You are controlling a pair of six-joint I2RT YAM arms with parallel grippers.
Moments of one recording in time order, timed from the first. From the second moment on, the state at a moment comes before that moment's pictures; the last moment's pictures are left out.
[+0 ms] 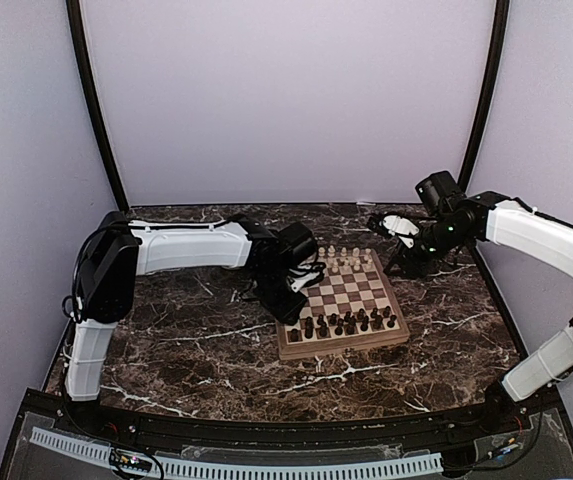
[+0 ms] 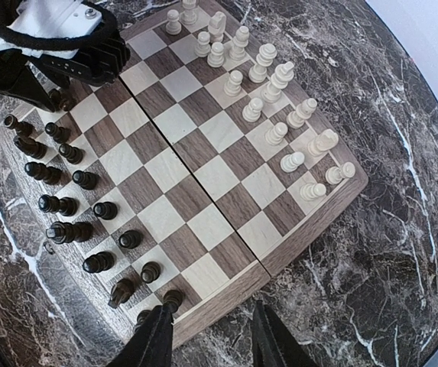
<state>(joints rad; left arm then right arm) -0.93 2.18 1.78 -0.92 0.08 -0.09 0.44 1.43 1.16 -0.75 -0.26 -0.57</state>
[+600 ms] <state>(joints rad) -0.93 2.19 1.79 -0.92 0.04 -0.04 0.44 1.44 1.19 -0.75 -0.27 -0.57</state>
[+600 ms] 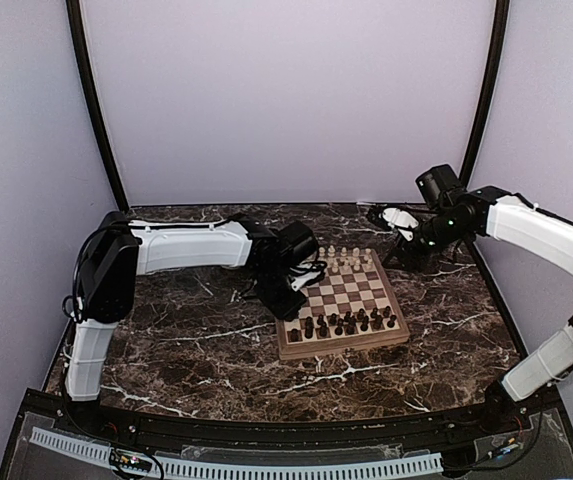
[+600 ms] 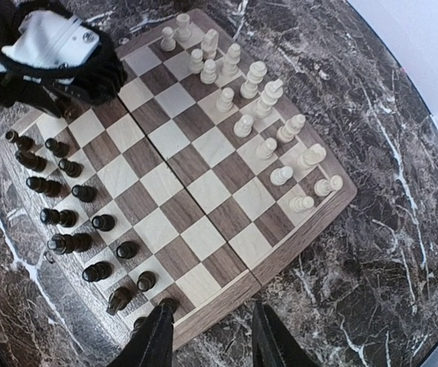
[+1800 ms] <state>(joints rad) -0.90 1.70 1.31 -0.13 0.12 0.04 0.56 1.94 1.82 -1.06 -0.98 -0.36</state>
